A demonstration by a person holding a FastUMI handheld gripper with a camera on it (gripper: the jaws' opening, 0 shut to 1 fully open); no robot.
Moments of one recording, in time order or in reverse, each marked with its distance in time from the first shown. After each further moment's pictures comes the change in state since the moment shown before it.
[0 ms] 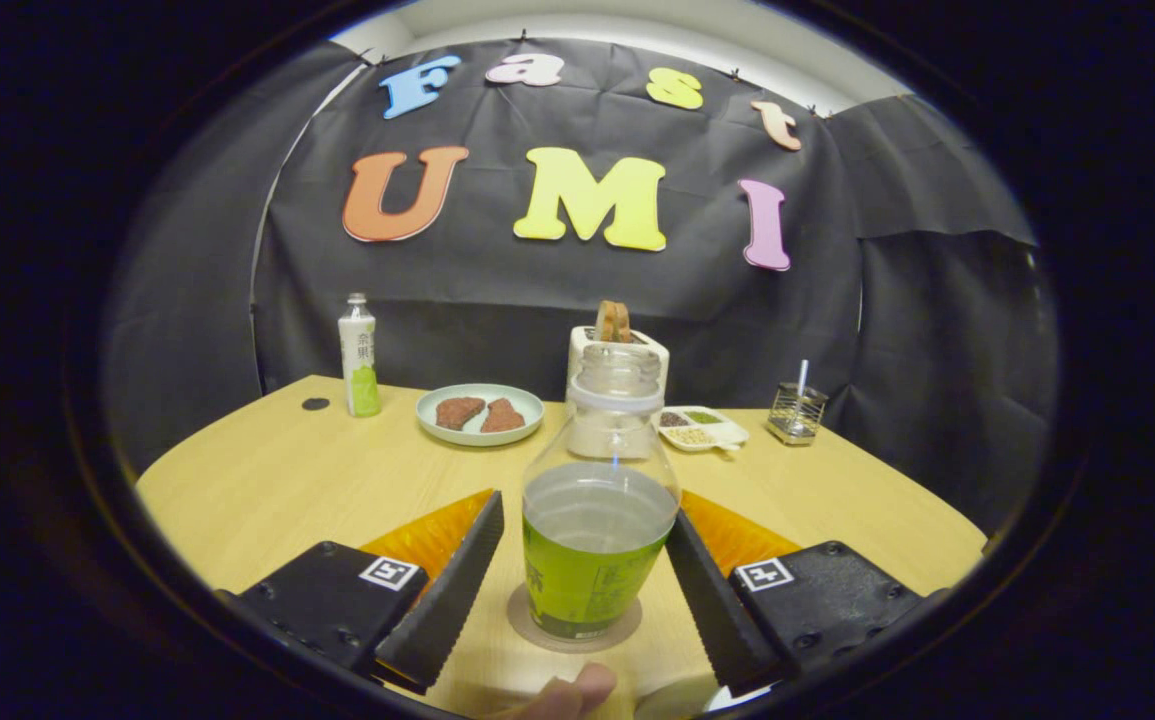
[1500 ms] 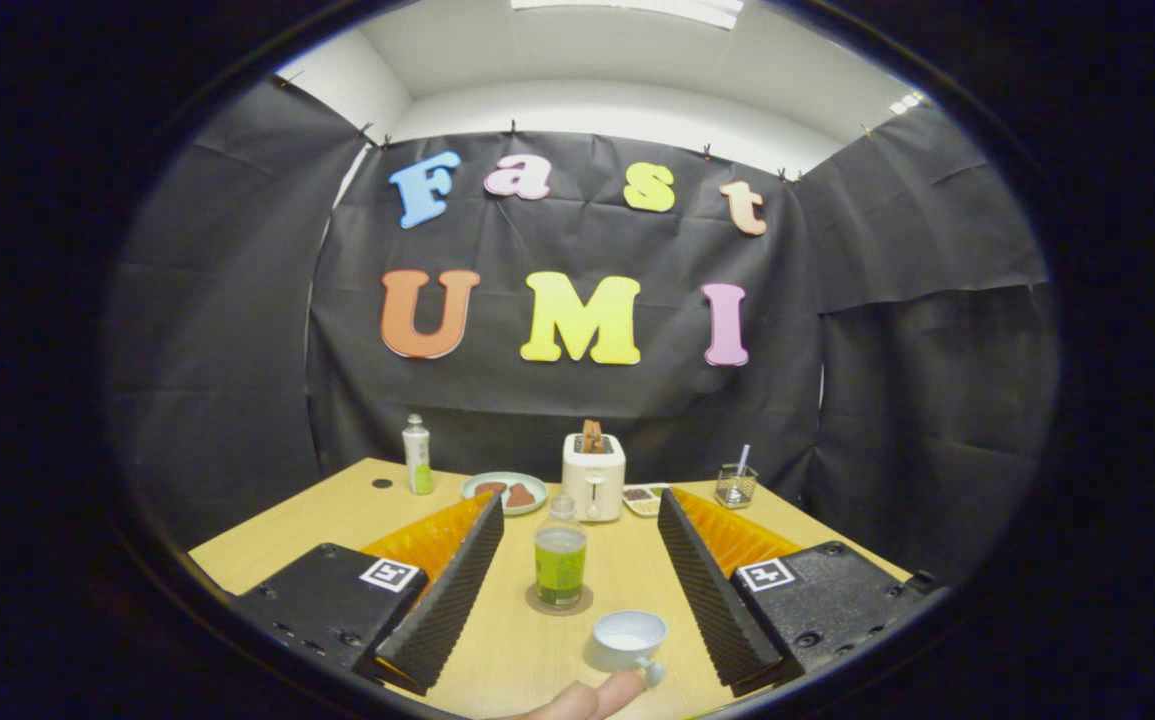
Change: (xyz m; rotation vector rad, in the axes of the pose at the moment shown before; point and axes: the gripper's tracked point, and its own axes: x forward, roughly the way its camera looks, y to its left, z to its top) arm -0.252 -0.035 0.090 0.030 -0.220 0.056
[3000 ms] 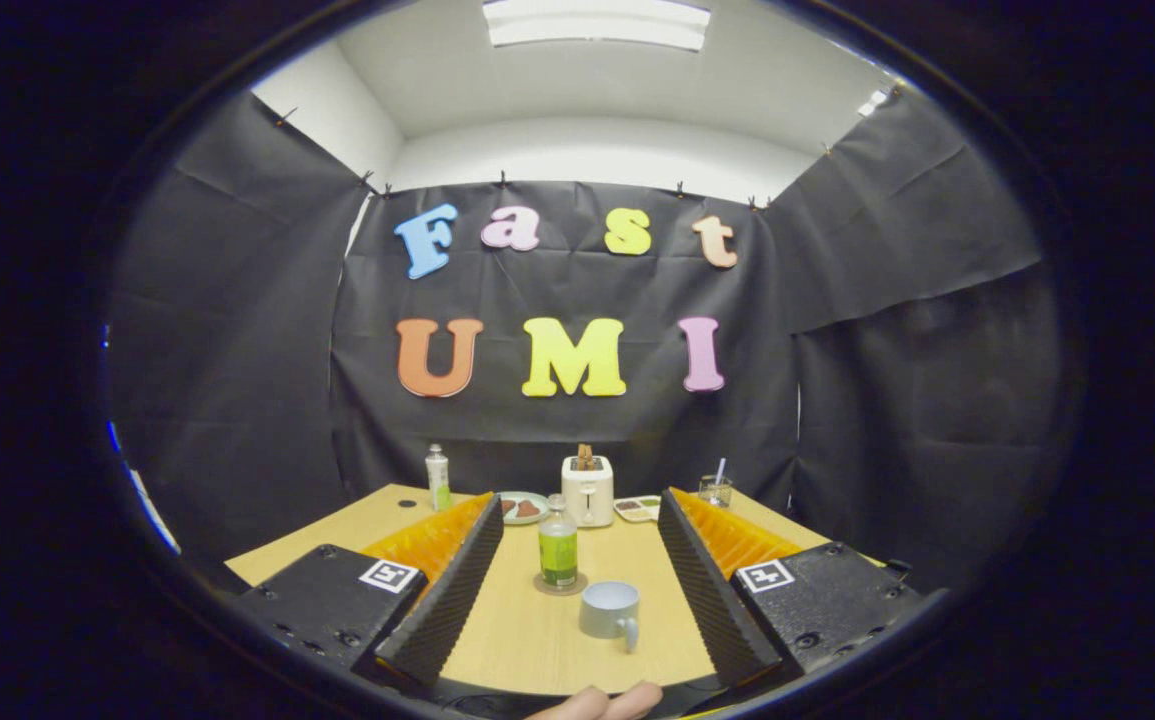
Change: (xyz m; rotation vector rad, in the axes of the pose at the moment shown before) arm -0.122 -0.028 -0.004 0.064 -0.079 -0.007
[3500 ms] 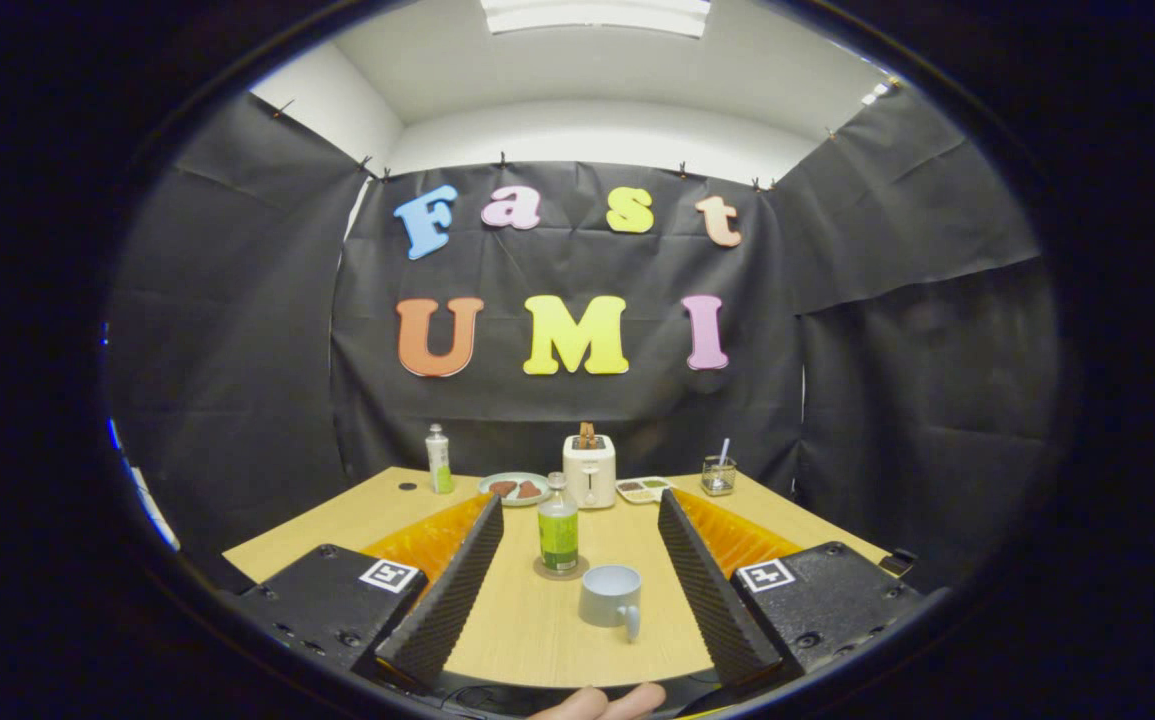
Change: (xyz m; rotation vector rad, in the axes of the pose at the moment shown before) arm 0.010 -0.005 -0.016 -0.026 0.047 -0.001
